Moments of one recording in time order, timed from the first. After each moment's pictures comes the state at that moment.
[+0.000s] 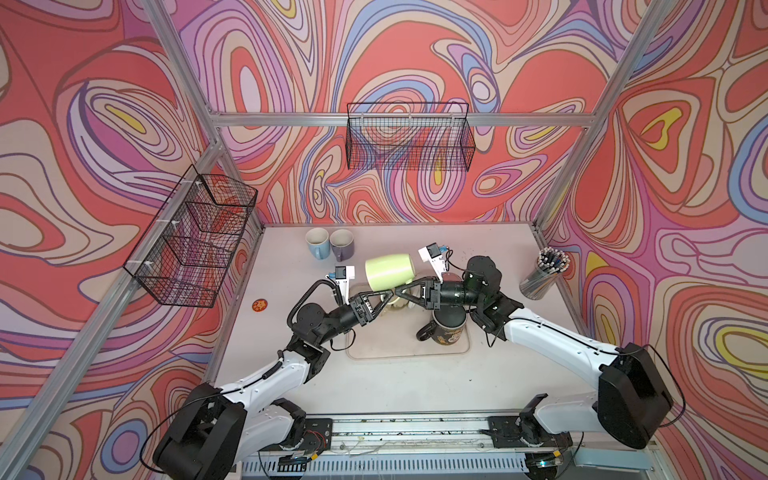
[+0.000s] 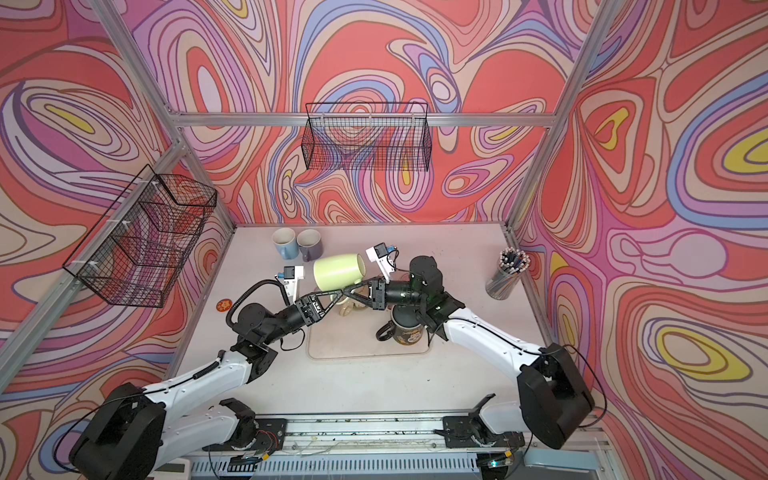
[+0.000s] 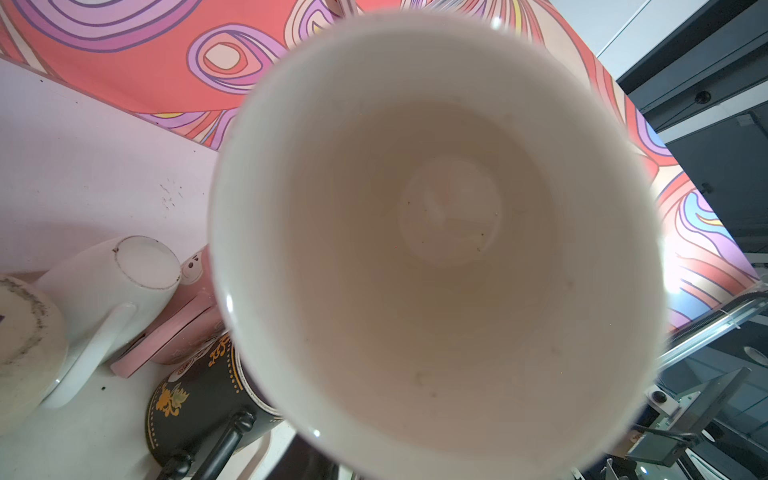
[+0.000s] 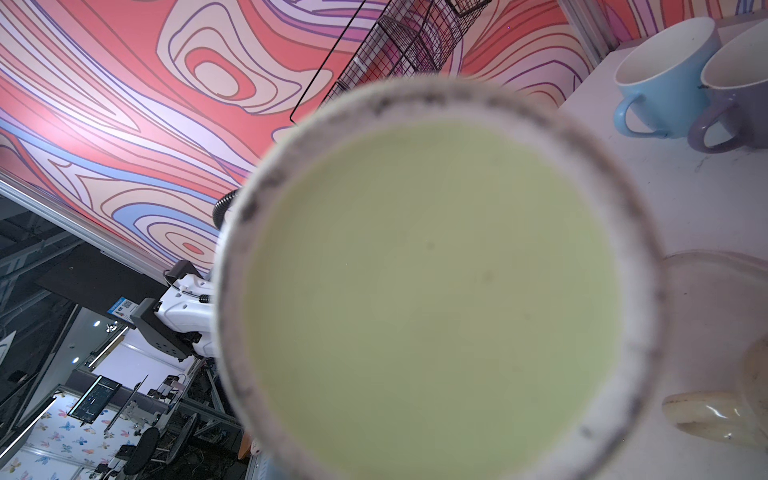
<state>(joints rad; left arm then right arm) -0.49 1.14 0.39 0.98 0.60 -1.12 0.60 1.36 0.88 0.43 -0.87 0.77</state>
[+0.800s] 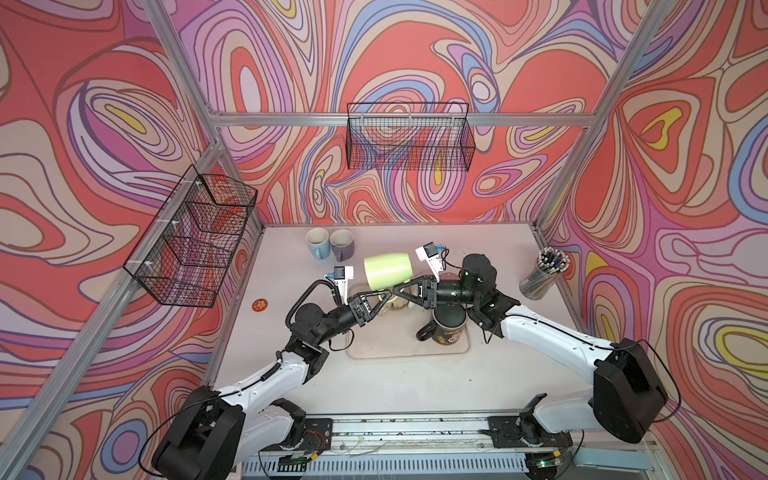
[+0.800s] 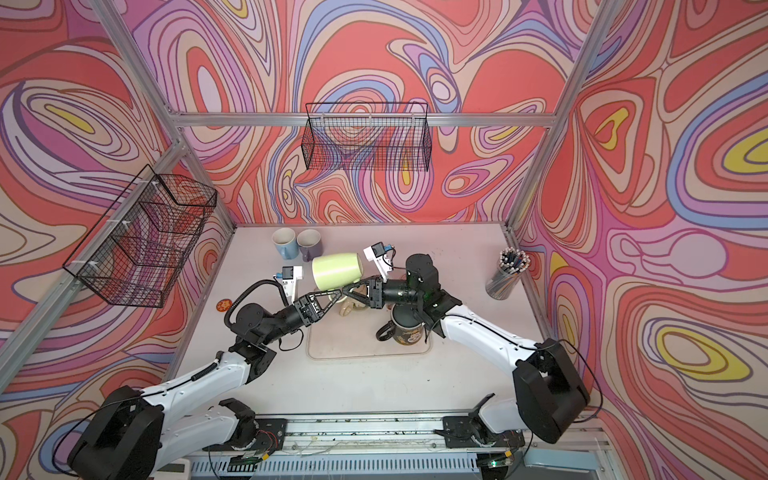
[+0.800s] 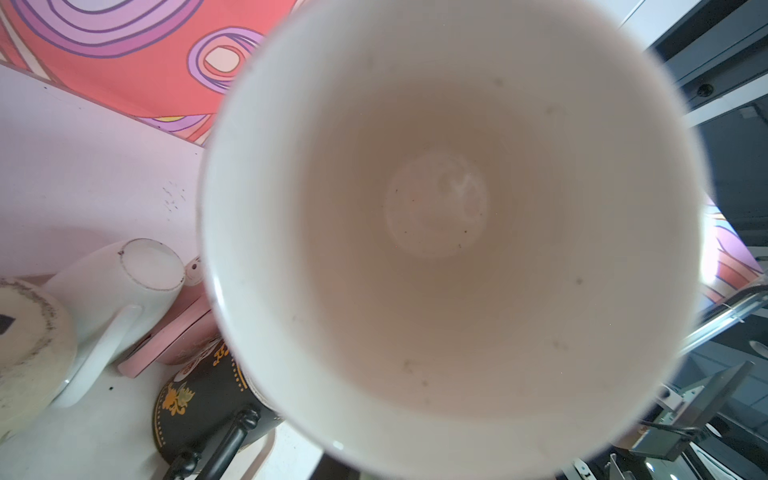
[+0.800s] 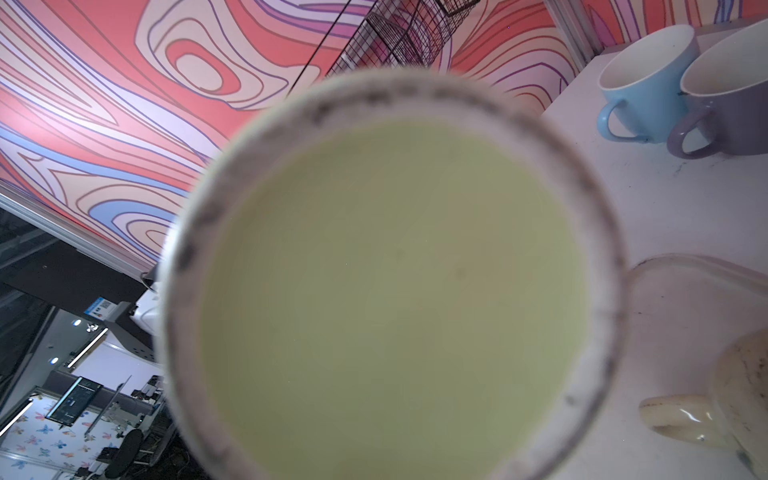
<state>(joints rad) -0.48 1.10 0.38 0.93 0.59 -1.09 0.61 1.40 0.92 0.36 -0.85 0.69</state>
